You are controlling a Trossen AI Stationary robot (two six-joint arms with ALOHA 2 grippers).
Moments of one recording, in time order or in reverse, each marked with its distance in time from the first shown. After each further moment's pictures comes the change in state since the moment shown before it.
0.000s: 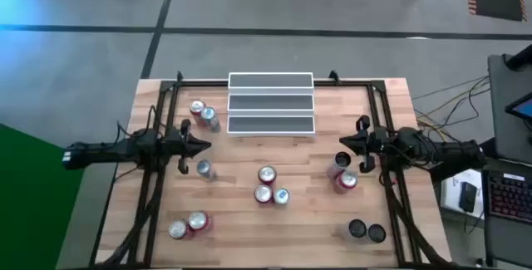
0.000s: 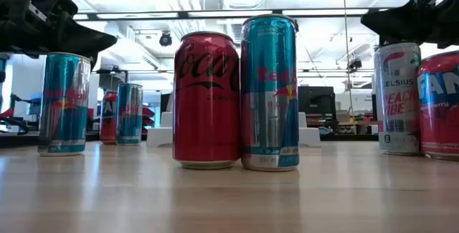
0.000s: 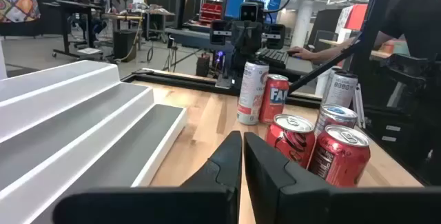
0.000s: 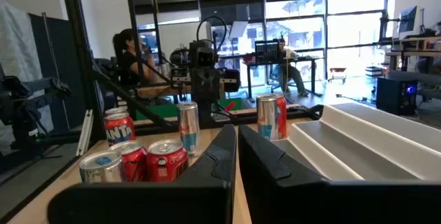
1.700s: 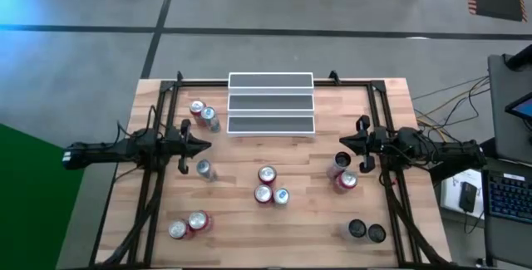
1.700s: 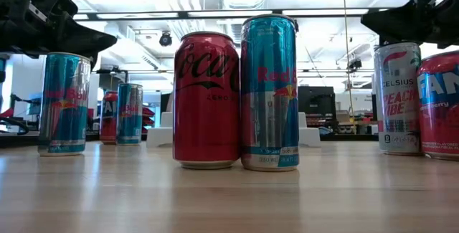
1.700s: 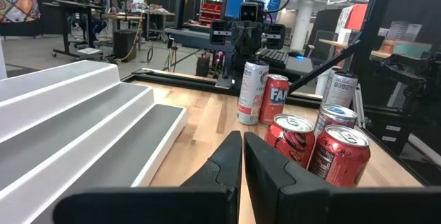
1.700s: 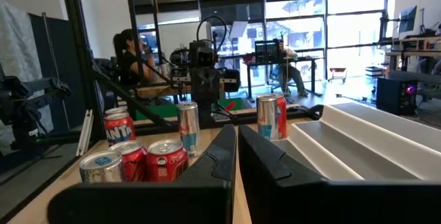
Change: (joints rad) left arm 0.000 0.000 0.000 0.000 0.000 0.000; right arm 0.000 0.000 0.000 0.000 0.000 0.000
